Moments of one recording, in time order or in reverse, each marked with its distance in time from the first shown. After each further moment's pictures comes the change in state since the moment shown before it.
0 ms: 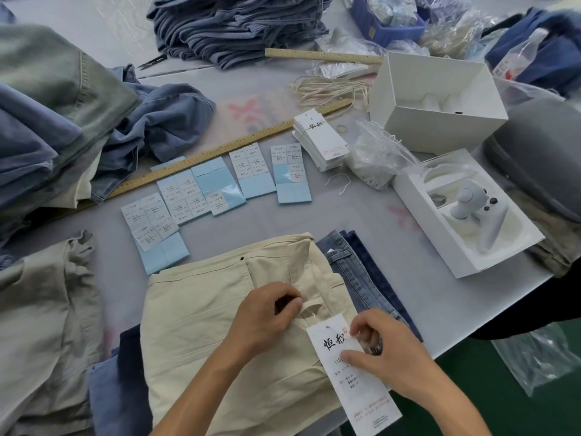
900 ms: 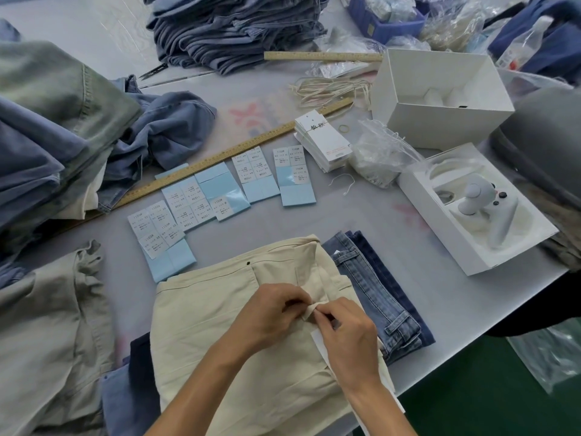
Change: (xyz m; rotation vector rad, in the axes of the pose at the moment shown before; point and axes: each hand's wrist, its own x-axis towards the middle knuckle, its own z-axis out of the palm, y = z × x) left_hand 0.014 0.003 -0.016 0.059 -0.172 0.084; right_hand 0.038 -0.049 0.078 0.029 0.610 -0.199
